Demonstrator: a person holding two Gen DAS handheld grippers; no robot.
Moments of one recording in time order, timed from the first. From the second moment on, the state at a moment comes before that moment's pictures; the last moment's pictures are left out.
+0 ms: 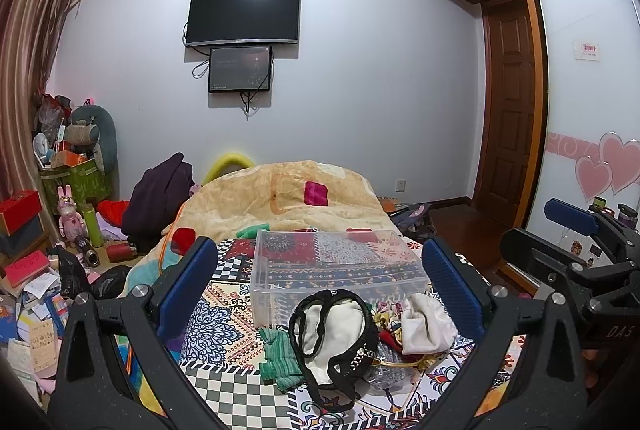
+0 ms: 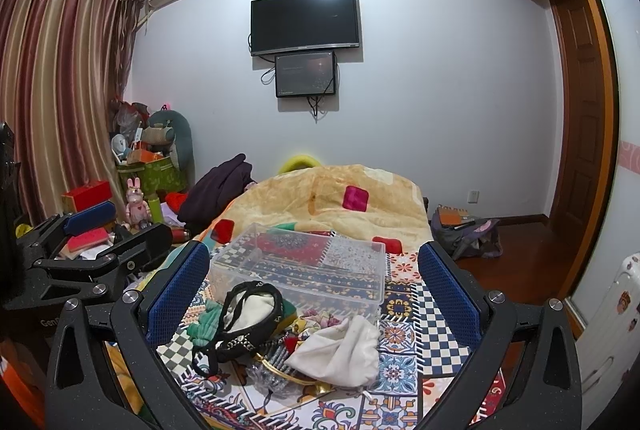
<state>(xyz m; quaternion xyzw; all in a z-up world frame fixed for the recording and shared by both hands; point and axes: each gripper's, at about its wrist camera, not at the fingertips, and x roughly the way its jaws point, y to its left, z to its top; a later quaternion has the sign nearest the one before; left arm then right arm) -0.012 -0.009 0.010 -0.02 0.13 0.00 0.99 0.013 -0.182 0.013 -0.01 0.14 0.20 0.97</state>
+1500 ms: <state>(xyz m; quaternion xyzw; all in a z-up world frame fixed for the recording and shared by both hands) 0.074 0.028 -0.078 -0.05 0.33 -0.03 0.94 0.077 -0.197 -0.056 -0.02 0.31 0.21 0.93</state>
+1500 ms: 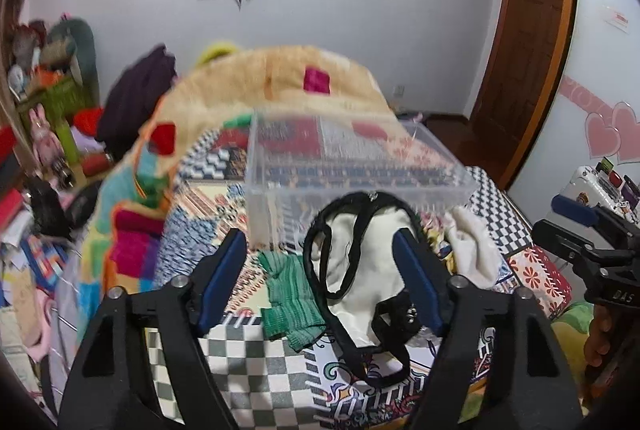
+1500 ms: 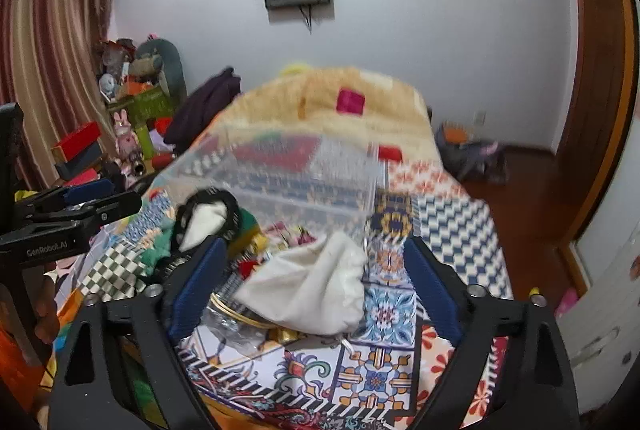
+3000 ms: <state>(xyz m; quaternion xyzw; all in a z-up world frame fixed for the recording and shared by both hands) 0.073 0.039 -0.022 -0.06 0.27 -0.05 0.96 0.087 -0.190 -0.018 0.01 0.29 0.27 0.92</state>
